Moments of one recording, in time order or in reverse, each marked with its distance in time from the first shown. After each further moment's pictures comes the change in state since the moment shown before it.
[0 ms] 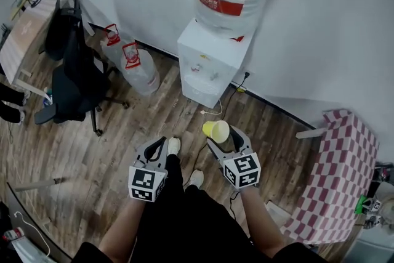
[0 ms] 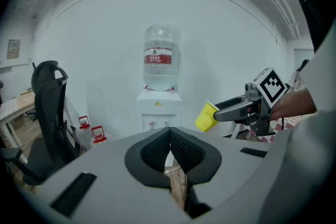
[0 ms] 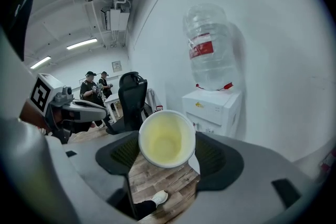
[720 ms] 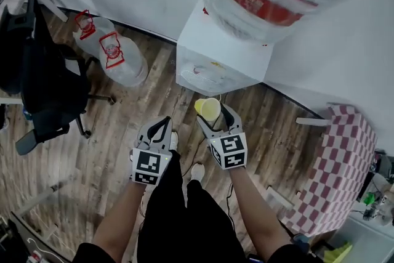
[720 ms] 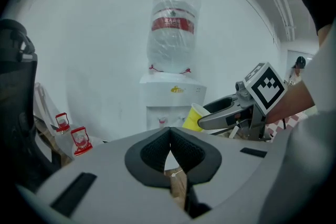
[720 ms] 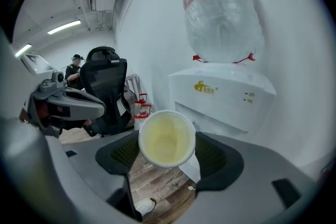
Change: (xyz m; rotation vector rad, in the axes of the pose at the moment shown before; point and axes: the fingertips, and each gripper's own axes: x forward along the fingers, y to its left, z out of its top) left arm 0.195 0.120 -0.016 0.035 0.079 -0.134; right arm 0.227 -0.066 -0.005 0.004 0.125 -0.123
